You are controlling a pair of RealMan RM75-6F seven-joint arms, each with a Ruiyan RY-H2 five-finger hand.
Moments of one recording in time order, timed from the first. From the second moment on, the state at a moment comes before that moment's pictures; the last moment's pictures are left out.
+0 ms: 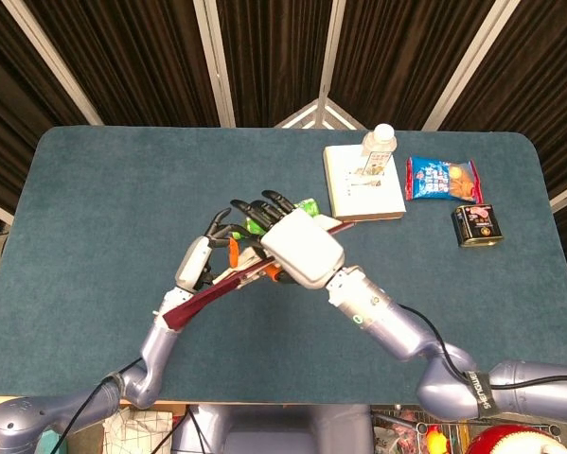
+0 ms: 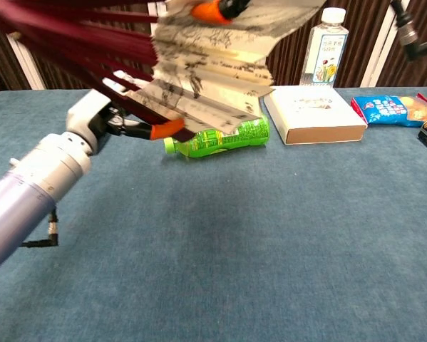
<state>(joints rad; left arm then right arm) -0.69 -1.96 -0.25 -0.97 1.49 1.27 -0.71 1.01 -1.16 0.33 -1.95 -1.16 0.98 -0.36</state>
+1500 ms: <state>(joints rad) -0.66 -1.87 -0.15 -0.47 1.65 1.71 -0.50 0.84 -1.14 0.24 -1.77 -1.29 1.01 -0.13</state>
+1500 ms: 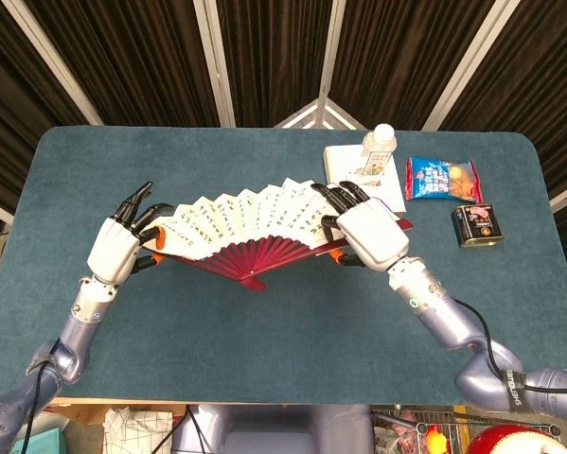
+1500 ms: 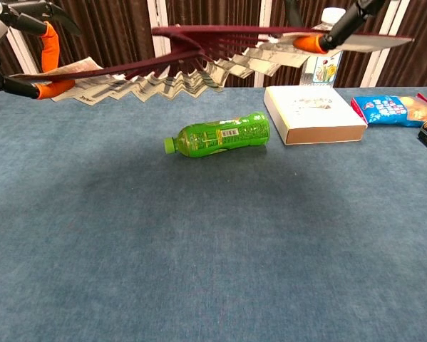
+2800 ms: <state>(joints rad) -0.58 -1.88 -0.05 -0.33 1.67 1.79 -0.28 0.79 -1.09 0.14 -1.66 -1.07 0.94 -0.41</state>
